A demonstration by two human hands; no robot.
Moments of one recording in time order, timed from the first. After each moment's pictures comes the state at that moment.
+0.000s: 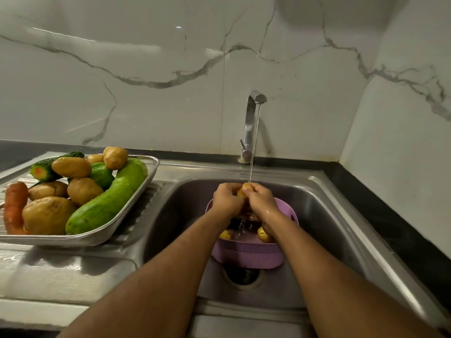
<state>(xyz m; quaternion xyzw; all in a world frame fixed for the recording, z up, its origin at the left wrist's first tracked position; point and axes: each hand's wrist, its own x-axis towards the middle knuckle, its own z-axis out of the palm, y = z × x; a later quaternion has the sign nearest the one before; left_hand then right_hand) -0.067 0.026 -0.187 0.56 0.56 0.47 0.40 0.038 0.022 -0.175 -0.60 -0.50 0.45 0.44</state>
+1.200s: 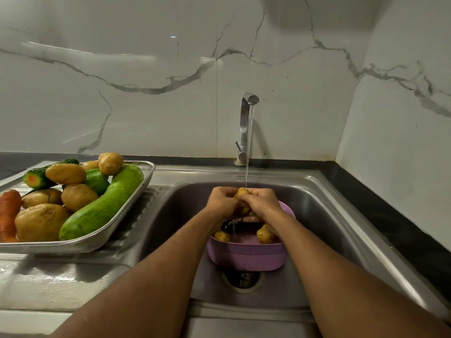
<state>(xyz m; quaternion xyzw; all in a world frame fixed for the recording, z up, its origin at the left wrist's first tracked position) -0.077 0.028 -0.183 0.55 0.55 0.43 0.47 0.055 0.028 -0.182 -0.57 -0.51 0.46 0.44</state>
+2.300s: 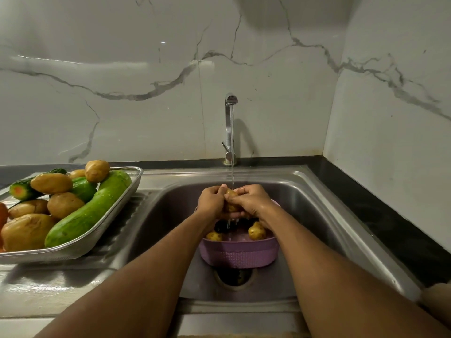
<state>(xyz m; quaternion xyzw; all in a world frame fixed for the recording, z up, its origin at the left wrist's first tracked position) -0.060 0.014 -0.175 0.45 0.53 0.50 0.52 0.071 0.026 -0.176 -0.55 -0.55 0.47 0.42</state>
